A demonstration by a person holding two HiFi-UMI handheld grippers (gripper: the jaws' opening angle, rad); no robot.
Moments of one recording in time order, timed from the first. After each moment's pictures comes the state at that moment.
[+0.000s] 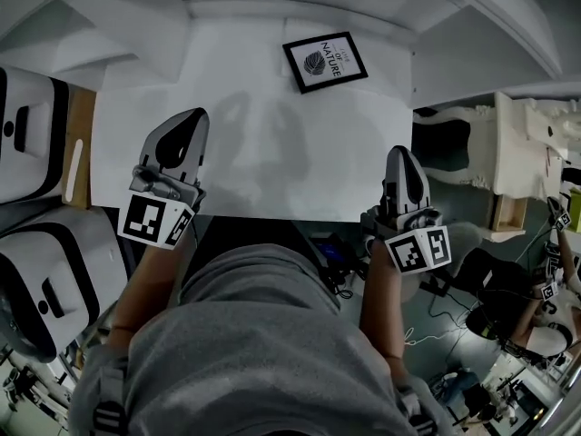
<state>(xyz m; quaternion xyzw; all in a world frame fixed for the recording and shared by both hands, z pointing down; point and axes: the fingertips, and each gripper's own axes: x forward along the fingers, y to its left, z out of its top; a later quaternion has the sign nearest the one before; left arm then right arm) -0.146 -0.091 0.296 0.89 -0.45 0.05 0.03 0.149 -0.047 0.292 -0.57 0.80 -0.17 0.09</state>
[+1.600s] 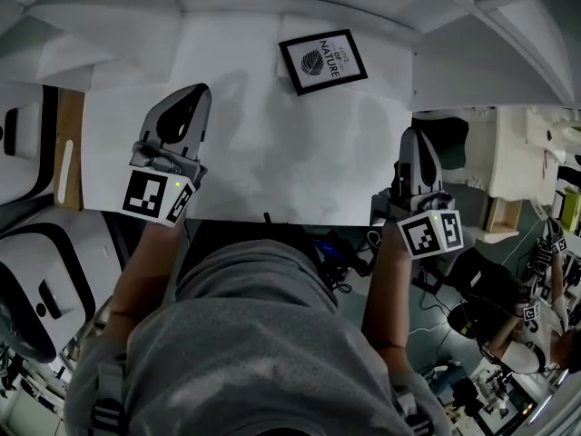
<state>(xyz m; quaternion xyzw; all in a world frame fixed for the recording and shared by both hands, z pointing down) -0.136 -0.154 0.317 0.89 -0.45 0.05 0.04 0.172 -0.109 0.296 -0.58 0.80 -0.17 0.06</state>
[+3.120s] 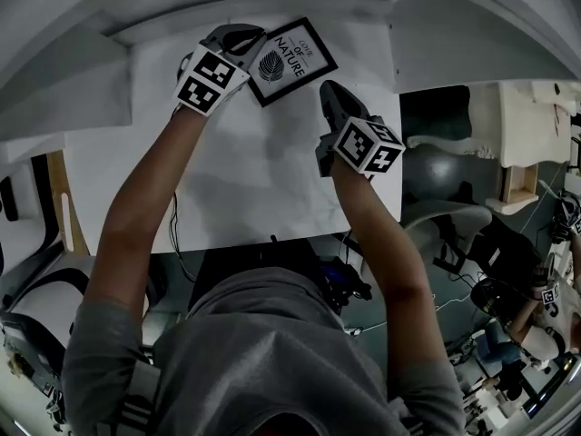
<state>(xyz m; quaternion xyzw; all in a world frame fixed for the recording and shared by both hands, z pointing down) 0.067 -0.326 0.474 0.94 -0.22 0.27 -0.02 0.168 -0.220 0.496 -0.58 0.73 -0.36 0.01</state>
